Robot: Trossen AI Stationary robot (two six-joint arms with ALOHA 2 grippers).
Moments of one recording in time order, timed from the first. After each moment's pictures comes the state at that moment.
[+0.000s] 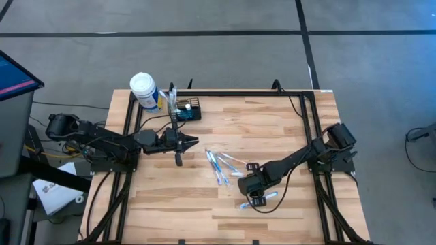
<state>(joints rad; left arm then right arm) -0.05 1.13 0.28 0.85 -0.26 -0.07 0.41 1.85 1.03 -0.53 0.03 0.28</state>
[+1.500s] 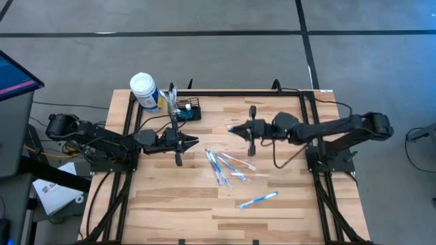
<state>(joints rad) -0.05 1.13 0.28 0.85 -0.26 -0.07 -0.06 1.31 0.68 0.70 -0.02 -0.15</state>
